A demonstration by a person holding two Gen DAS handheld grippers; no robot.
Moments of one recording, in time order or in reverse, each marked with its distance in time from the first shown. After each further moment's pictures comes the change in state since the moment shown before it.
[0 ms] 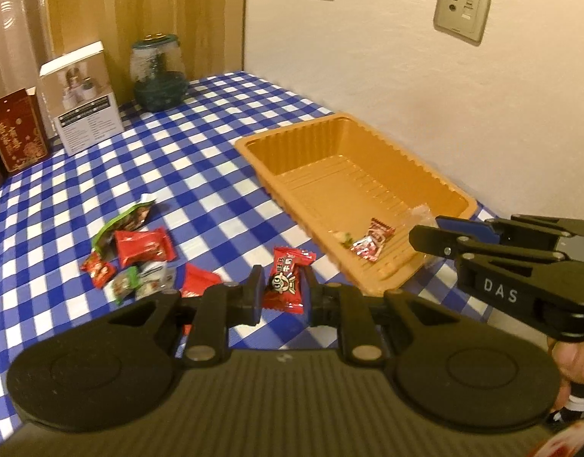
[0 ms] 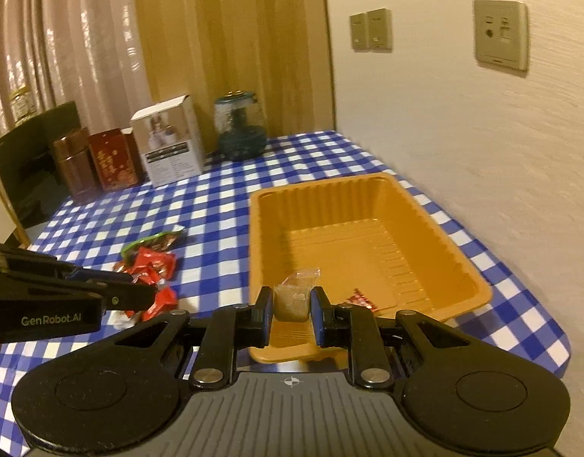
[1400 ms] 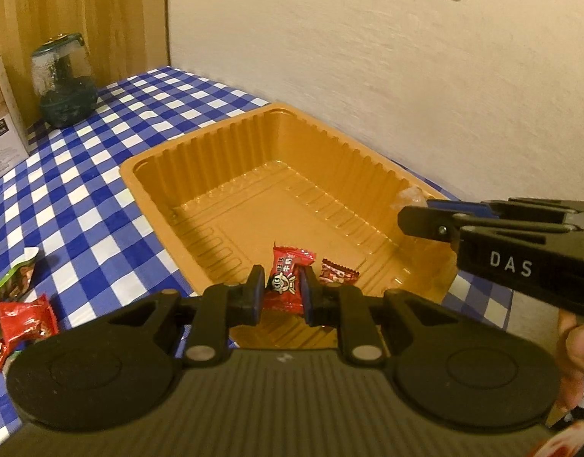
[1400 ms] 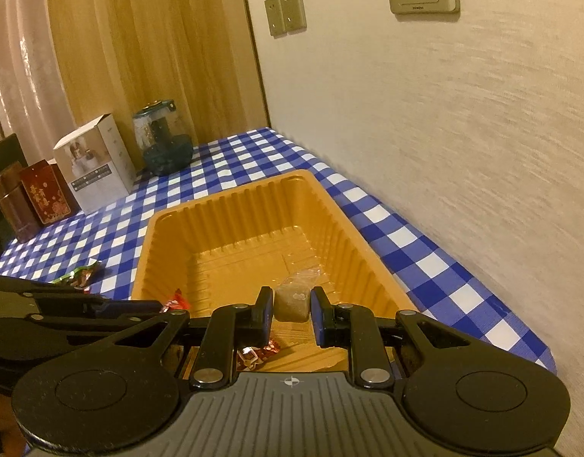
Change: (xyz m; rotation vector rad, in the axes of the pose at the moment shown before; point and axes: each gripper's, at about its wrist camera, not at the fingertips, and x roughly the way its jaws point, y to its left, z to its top) left arm 0.119 -0.052 0.036 0.097 0.025 -0.124; right arm 0.053 -0.091 0.019 0.122 0.006 -0.085
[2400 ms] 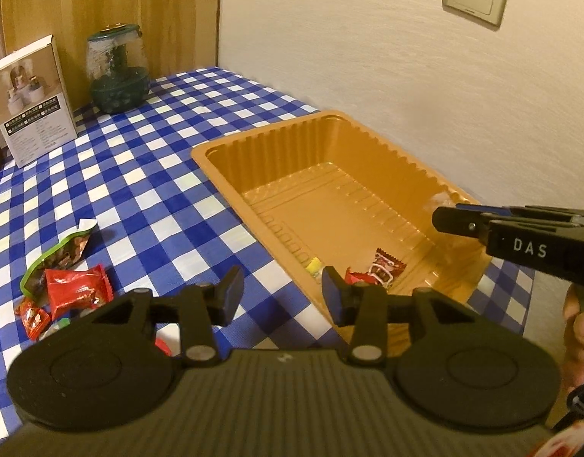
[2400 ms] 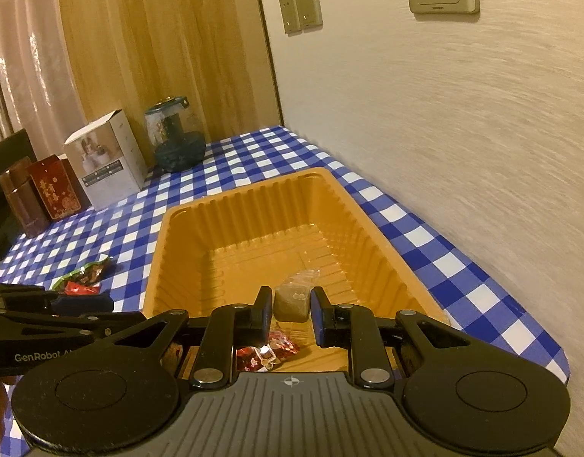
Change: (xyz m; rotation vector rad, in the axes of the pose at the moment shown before) left arm -0.033 0.041 -0.020 -0.082 -0.035 0.072; right arm 0.004 0.012 -0.004 -0.011 -0.004 0.032
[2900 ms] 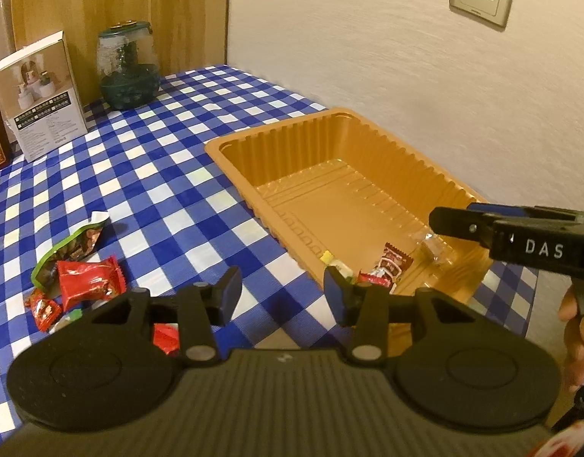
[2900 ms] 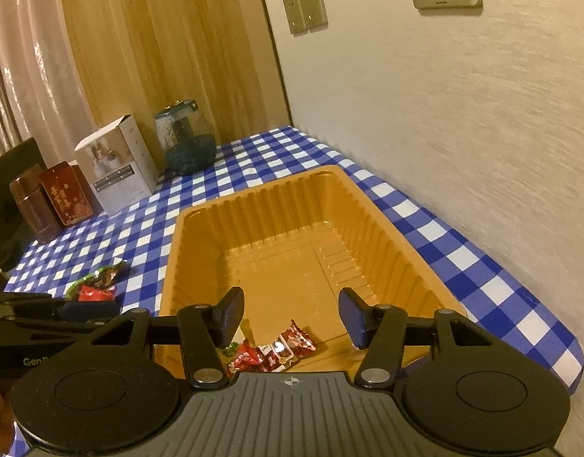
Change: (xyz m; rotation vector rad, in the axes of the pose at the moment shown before) left arm -0.008 0.007 -0.005 -0.008 0.003 0.020; right arm -0.004 0.005 -0.002 0.028 -0.003 0.034
